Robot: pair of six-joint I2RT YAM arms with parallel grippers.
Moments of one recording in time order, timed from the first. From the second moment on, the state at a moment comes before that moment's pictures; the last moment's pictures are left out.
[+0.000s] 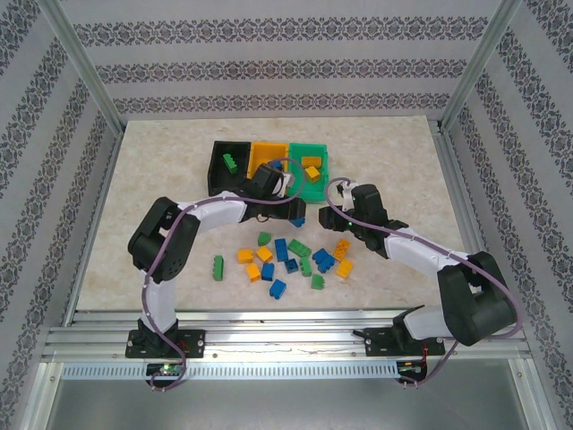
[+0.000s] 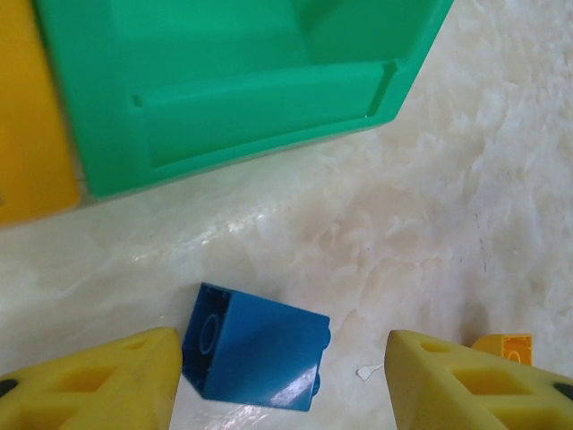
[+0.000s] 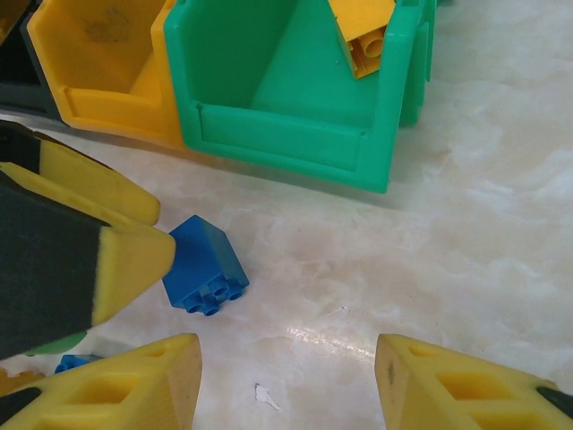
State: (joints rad) left arm -0.57 1.96 1.27 -0.17 0.32 -0.46; right arm 0.38 1.37 0.64 0.05 -0.19 0.32
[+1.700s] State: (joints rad) left arm -0.43 1.82 1.36 -0.24 0.10 -0.41; right arm 0.37 1.38 0.64 0.09 -0.24 0.36
